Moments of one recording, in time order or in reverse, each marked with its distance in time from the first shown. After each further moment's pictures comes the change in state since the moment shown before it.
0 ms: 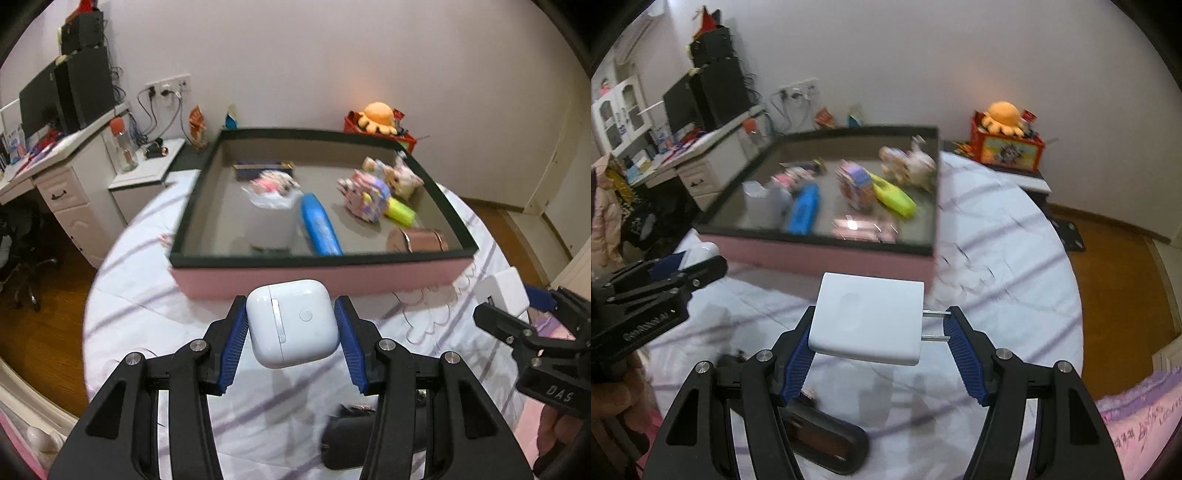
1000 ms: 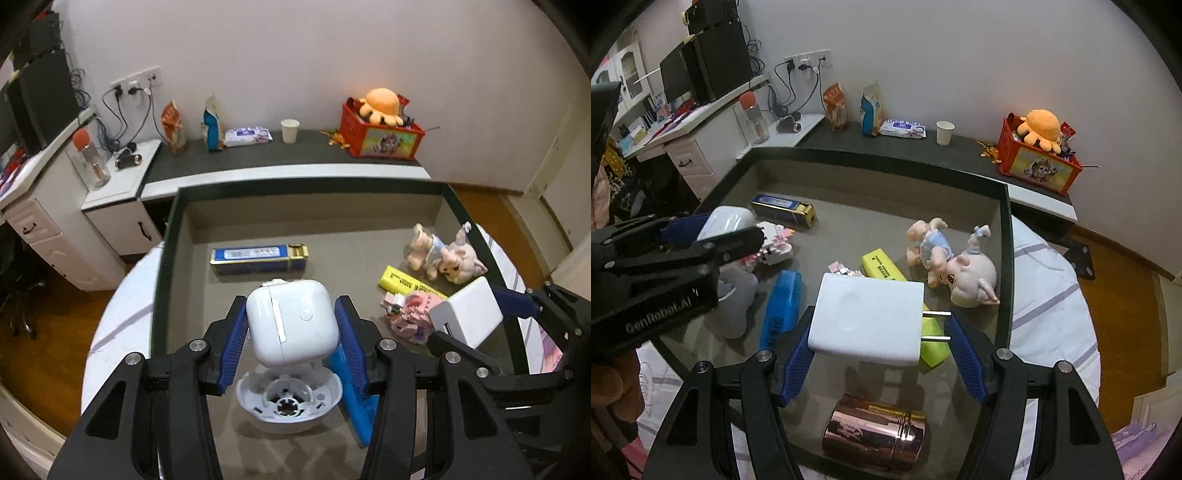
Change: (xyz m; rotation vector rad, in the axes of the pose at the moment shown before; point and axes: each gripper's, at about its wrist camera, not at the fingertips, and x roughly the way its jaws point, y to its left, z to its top) left arm 0.121 0.005 0.131 0.062 0.116 -0.039; right arm 0.117 0.012 0.118 -0.101 0.135 -0.016
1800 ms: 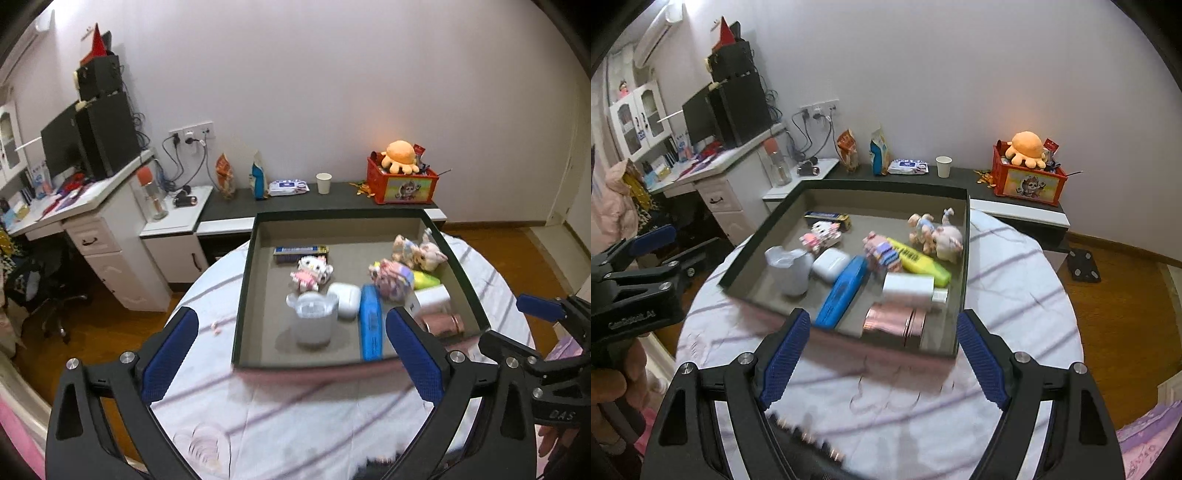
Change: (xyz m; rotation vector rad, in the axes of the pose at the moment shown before) left arm -0.149 -0.010 -0.084 -0.025 -0.239 0.169; right arm -0.118 0.003 -0.083 0.066 -0.194 0.082
